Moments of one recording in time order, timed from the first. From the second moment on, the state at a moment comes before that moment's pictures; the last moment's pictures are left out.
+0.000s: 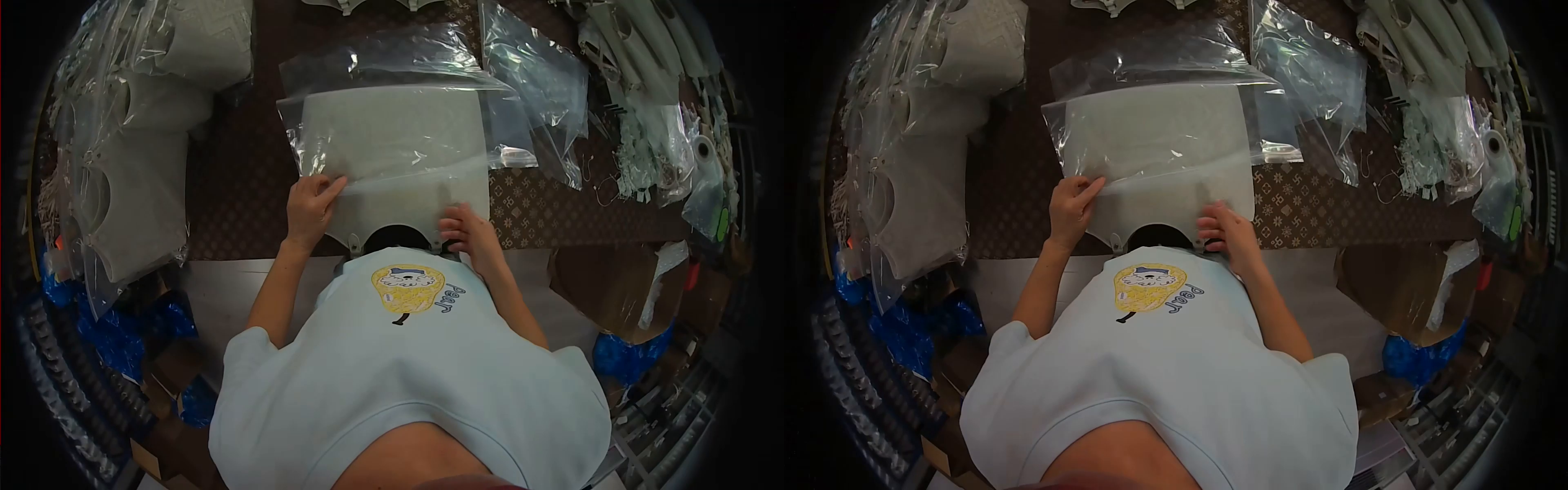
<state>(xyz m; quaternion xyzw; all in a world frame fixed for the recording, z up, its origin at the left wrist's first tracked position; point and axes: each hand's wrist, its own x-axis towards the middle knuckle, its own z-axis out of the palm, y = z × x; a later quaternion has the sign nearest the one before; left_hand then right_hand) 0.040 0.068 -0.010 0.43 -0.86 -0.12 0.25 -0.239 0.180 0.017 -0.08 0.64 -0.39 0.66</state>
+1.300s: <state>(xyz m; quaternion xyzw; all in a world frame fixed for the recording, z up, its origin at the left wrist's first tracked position) -0.032 0.050 0.046 0.33 -0.66 -0.60 0.29 -0.194 0.117 0.014 -0.32 0.48 -0.58 0.58</state>
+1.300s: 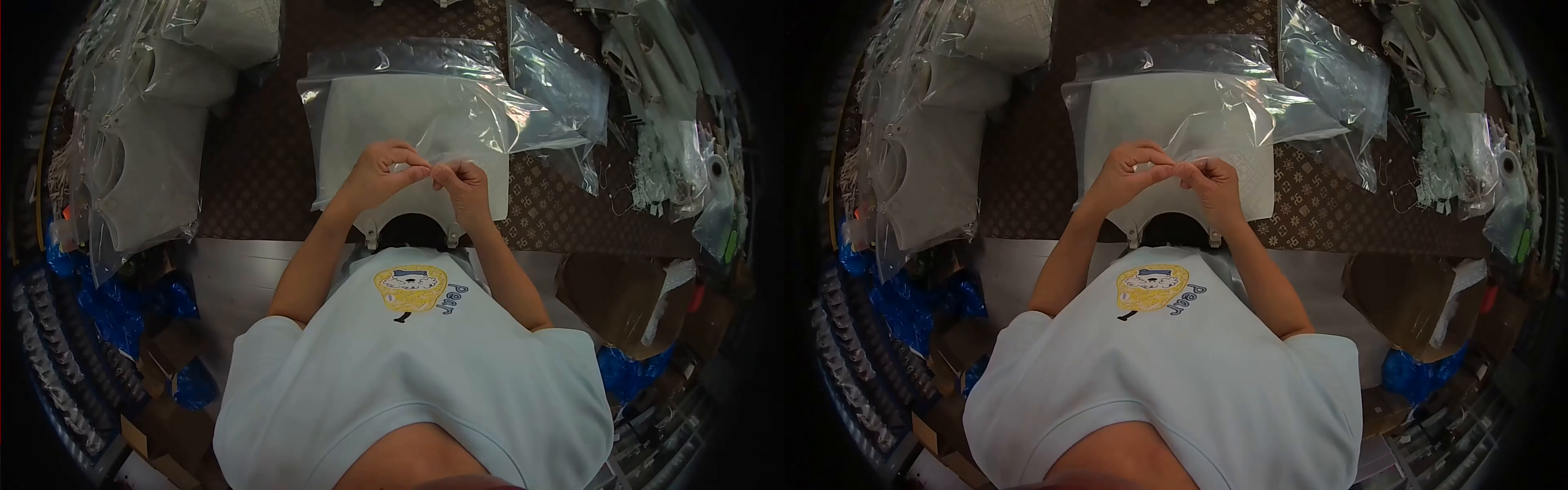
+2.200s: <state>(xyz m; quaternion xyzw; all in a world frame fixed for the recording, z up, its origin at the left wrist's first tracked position) -0.056 0.063 0.068 0.39 -0.76 -0.16 0.49 -0.193 0.125 0.018 -0.24 0.61 -0.40 0.64</state>
